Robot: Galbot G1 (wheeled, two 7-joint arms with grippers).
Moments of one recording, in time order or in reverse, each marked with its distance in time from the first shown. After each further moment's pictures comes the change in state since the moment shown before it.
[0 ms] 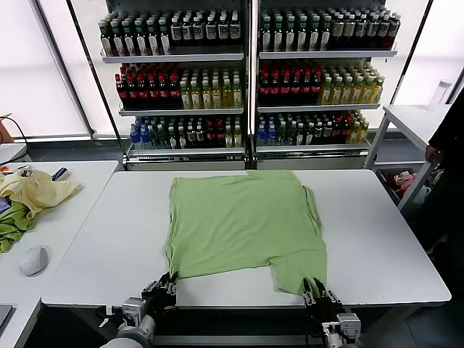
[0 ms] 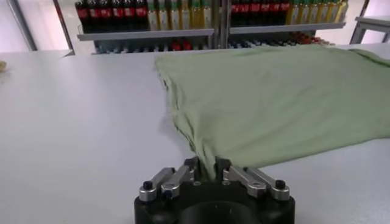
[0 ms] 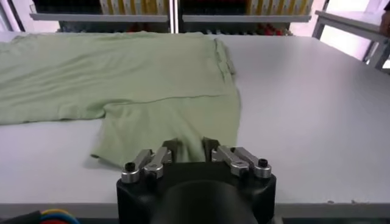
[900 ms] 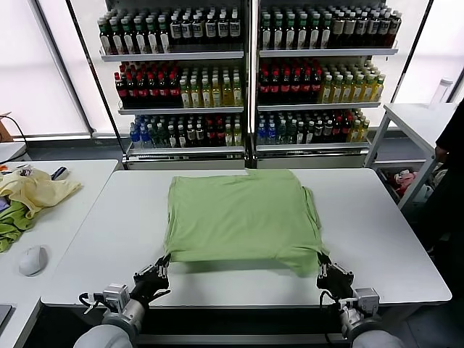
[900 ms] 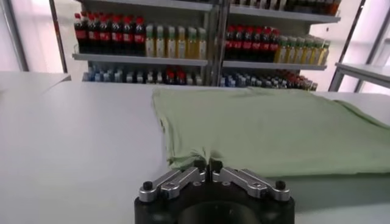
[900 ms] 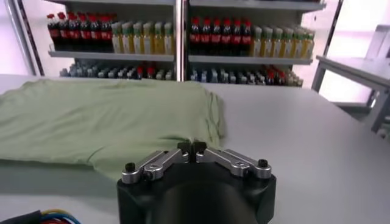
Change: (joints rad) left arm -0.074 0.104 -0.033 -0.041 -0.193 -0.083 -0.002; right arm 0.222 -0.158 0.005 -0.022 0.048 0.103 -0.021
